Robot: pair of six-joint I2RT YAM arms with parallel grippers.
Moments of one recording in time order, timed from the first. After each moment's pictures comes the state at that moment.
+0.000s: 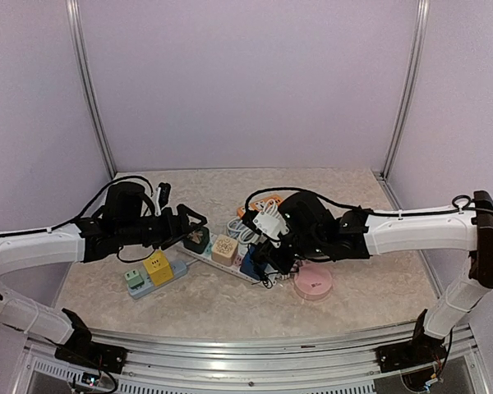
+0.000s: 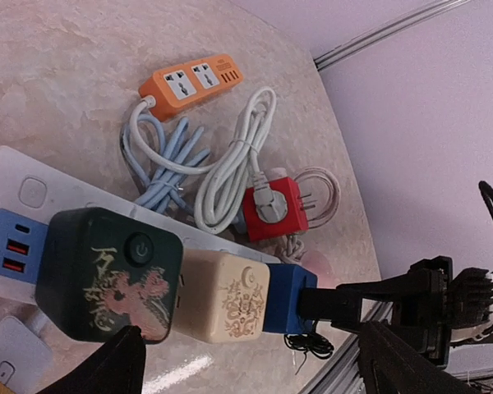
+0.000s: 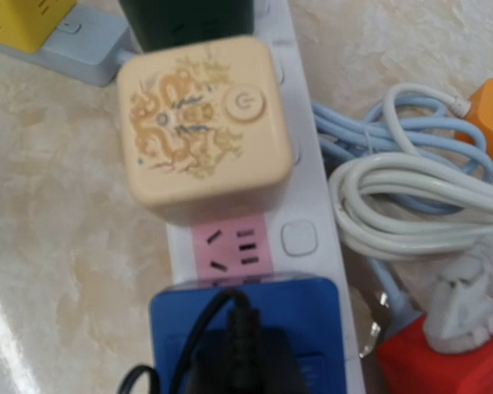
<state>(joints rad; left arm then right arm) -0.59 1.24 0.72 0.05 0.26 -0.79 1.03 1.59 1.06 -0.20 0.06 -0.08</state>
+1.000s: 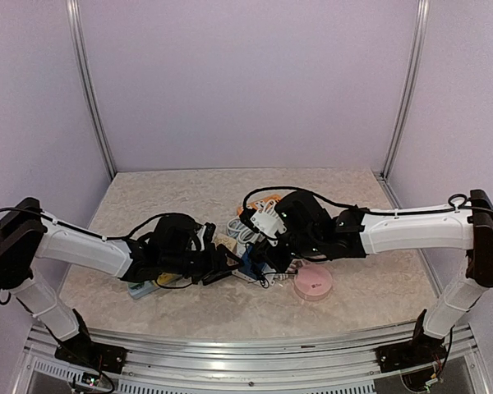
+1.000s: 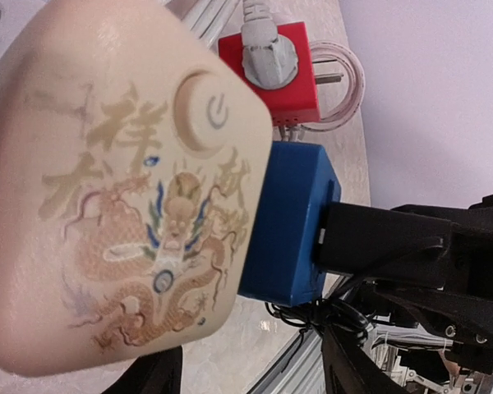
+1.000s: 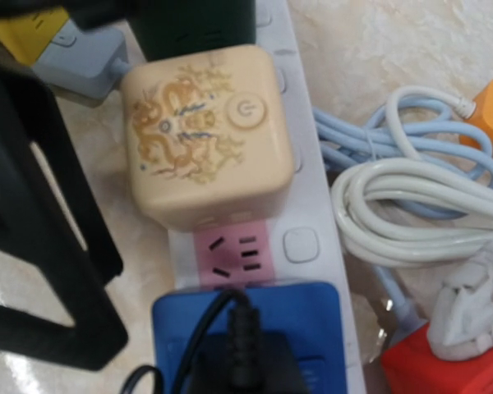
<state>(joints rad) -0.89 1.57 0.70 0.33 0.27 -1.06 1.03 1.62 1.09 -0.19 0.07 -0.05</state>
